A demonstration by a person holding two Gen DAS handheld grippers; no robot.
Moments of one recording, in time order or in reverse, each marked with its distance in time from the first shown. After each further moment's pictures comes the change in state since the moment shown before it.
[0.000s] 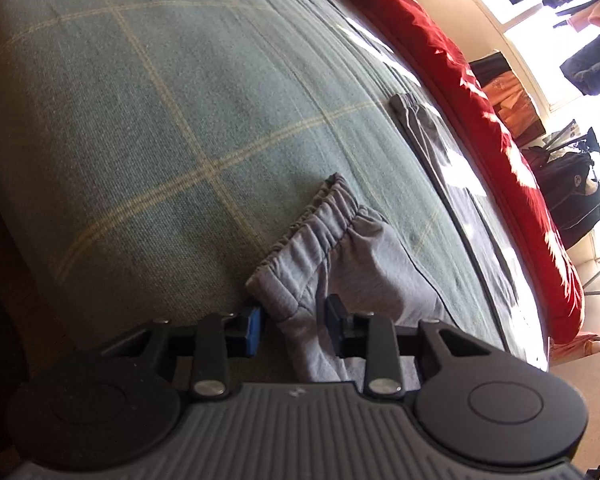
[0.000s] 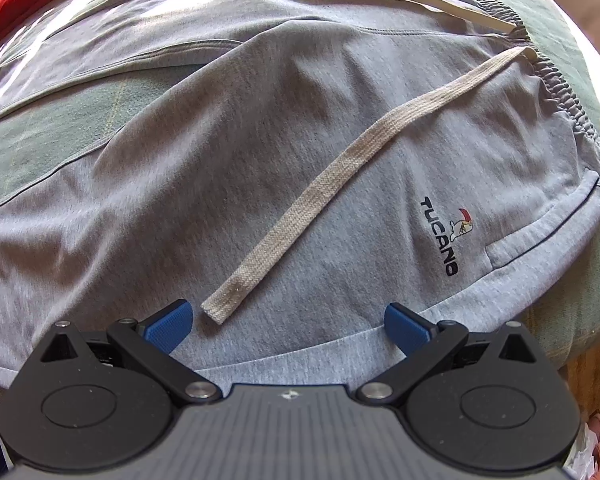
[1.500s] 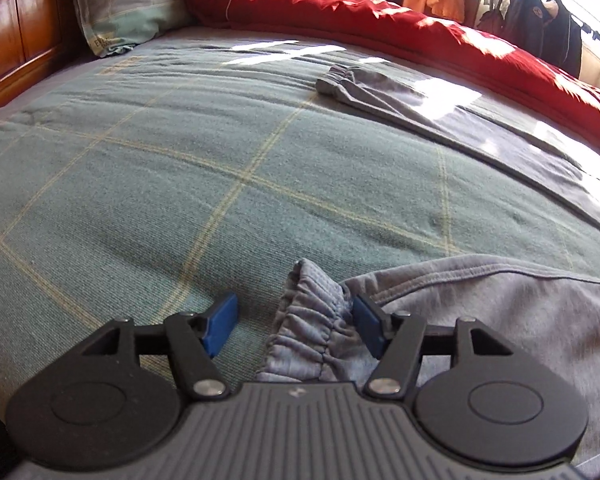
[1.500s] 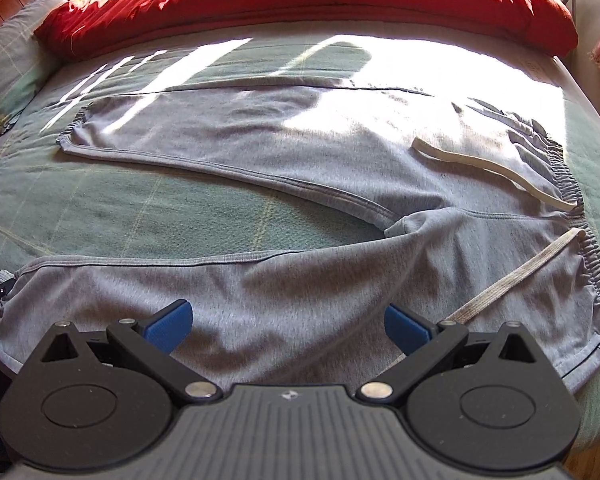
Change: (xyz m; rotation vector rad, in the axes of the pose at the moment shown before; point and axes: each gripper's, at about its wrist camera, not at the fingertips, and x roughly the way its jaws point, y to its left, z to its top) left arm 0.050 -0.074 0.015 0.620 -0.091 0.203; right arm -0.081 0.094 0.050 -0.237 -0.193 0.121
